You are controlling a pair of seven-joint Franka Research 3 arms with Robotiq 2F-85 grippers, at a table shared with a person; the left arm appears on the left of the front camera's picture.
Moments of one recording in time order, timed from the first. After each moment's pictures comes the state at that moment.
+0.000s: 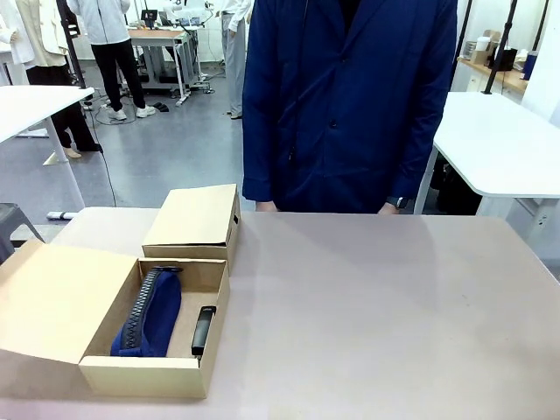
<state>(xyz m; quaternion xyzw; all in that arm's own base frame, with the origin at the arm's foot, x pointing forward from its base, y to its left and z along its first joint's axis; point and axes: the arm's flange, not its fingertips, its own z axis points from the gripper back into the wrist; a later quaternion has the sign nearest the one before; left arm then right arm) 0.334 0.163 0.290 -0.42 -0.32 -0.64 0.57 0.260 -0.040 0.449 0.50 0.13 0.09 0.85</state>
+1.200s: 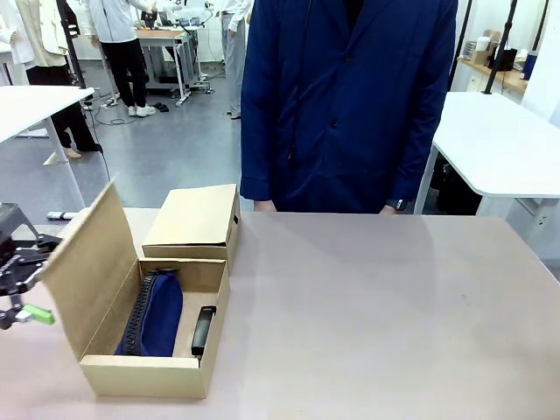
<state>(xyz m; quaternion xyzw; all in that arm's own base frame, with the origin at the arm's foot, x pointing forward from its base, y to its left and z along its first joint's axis) 0.311 0.055 0.352 -0.43 -0.42 -0.65 0.46 0.259 -0.039 0.449 0.50 0.13 0.09 0.85</state>
